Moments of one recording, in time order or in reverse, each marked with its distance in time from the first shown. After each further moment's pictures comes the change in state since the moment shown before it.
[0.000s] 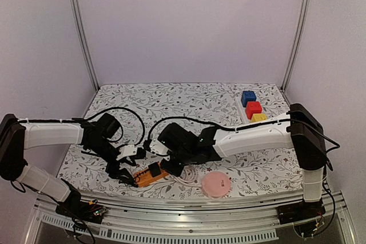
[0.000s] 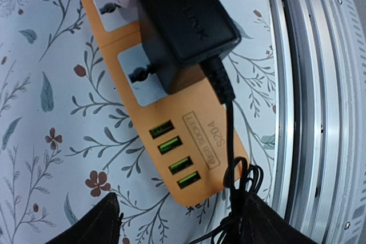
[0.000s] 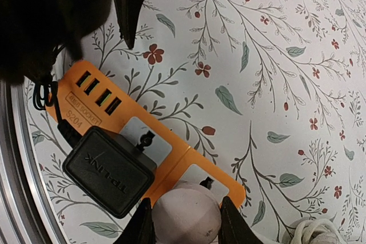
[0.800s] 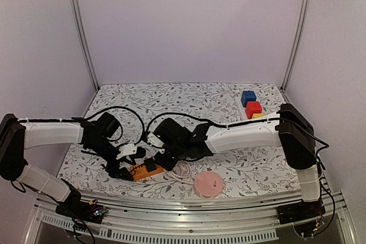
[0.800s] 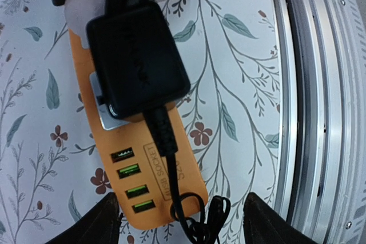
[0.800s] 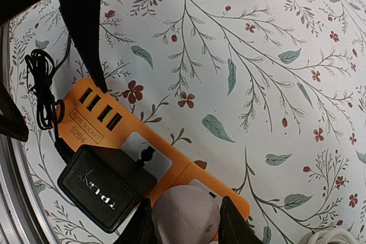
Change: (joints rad) left arm 0.005 0.002 0.006 -0.004 -0.006 0.000; right arm -0.035 0.111 0.123 -0.017 -0.012 0.137
